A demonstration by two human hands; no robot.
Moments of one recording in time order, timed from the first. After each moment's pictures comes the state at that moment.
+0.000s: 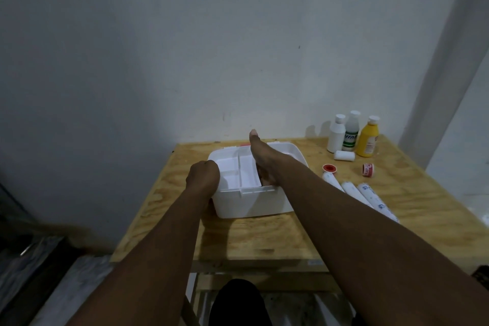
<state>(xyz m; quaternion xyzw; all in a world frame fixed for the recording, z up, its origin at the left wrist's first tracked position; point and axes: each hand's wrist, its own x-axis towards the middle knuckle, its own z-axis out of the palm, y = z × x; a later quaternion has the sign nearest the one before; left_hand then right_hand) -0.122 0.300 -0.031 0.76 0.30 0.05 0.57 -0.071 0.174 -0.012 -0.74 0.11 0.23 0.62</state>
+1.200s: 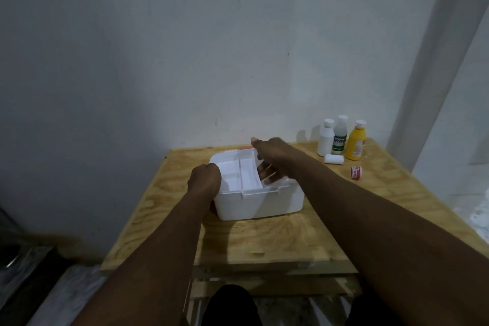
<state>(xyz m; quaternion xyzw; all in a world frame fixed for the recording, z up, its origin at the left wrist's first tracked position) -0.122 0.278 -0.024 0.76 0.30 0.05 0.58 -0.077 0.125 0.011 -0.83 0.03 0.16 0.53</state>
